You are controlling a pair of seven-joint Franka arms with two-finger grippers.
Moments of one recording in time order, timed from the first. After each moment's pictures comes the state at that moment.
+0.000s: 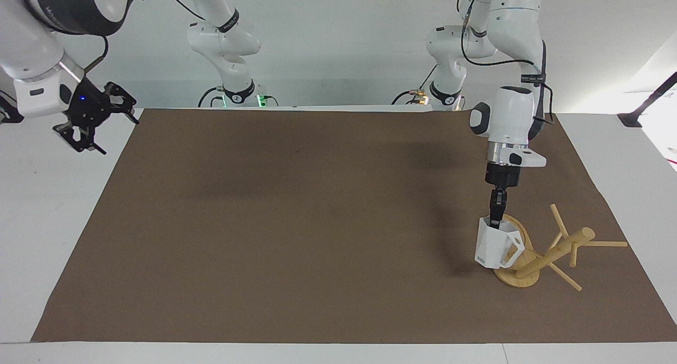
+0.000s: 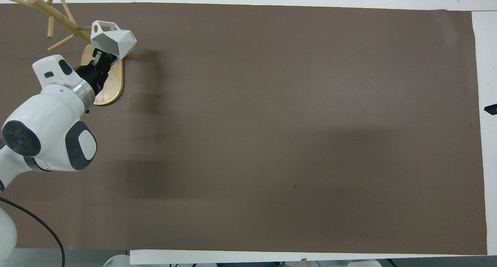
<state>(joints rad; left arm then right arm) -0.11 0.14 -0.10 -2.31 -0.09 3.23 -1.08 -0.07 0.09 -0.16 -1.46 0.06 1.42 -1.10</state>
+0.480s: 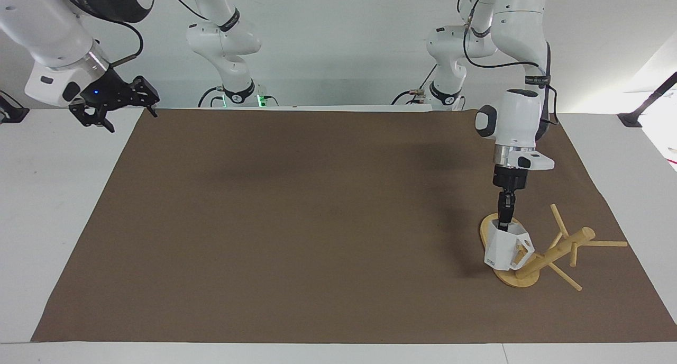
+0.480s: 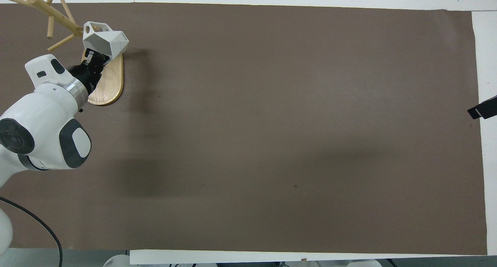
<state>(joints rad) -0.08 0.16 -0.09 -2.30 -0.09 3.22 -1.08 0.01 0.07 -0.15 -1.45 -0.02 1.33 -0.46</state>
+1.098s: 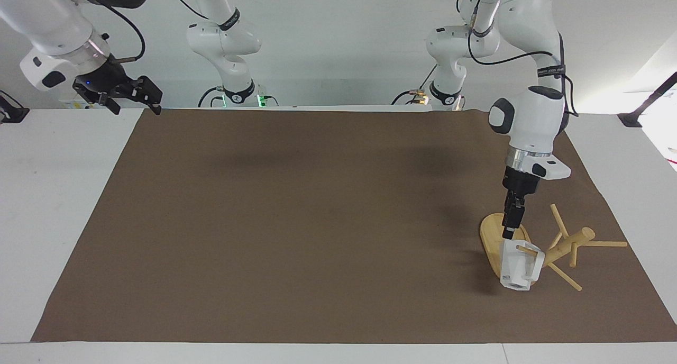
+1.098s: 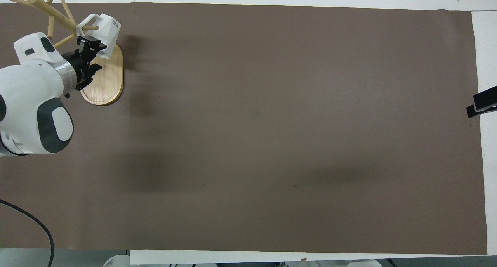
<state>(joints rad) -0.07 0.11 -0.09 -2.11 -0.09 2.75 -1.07 0.00 0.00 -0.15 -1.49 0.01 1.30 -0.06</state>
